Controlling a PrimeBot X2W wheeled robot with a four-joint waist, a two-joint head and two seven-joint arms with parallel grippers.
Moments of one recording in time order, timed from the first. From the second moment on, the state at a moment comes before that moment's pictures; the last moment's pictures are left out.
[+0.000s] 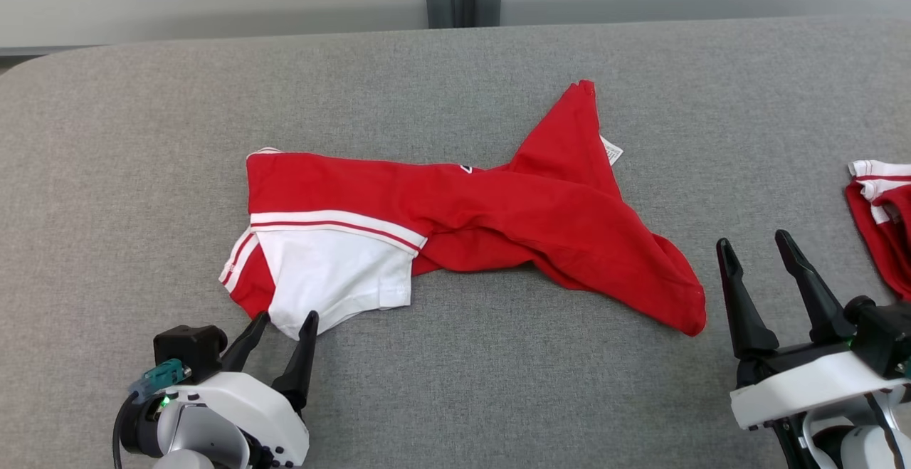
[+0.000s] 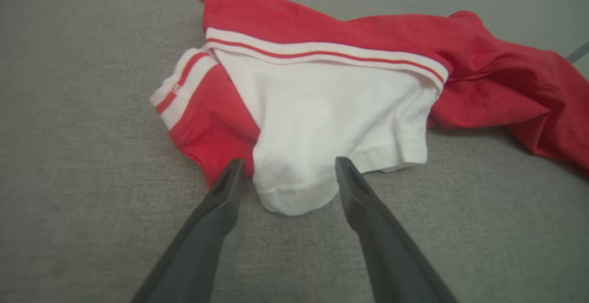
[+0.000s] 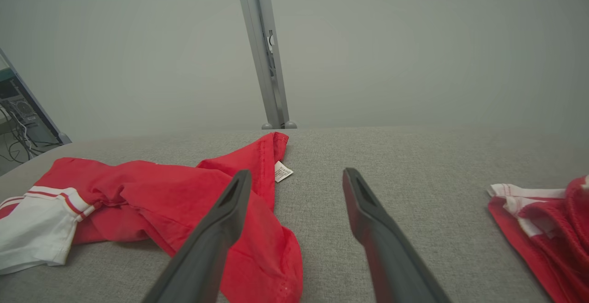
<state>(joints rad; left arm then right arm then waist) -0.11 0.26 -0.33 0.19 -0.58 0.08 0.05 -0.06 -0.10 0.02 -0.02 0.24 0.13 -0.08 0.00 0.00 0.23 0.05</state>
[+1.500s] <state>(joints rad) -0.20 0.37 -0.27 -0.18 -0.50 0.14 0.00 -0.25 -0.27 0.16 0.00 0.37 0.13 -0.23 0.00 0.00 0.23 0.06</state>
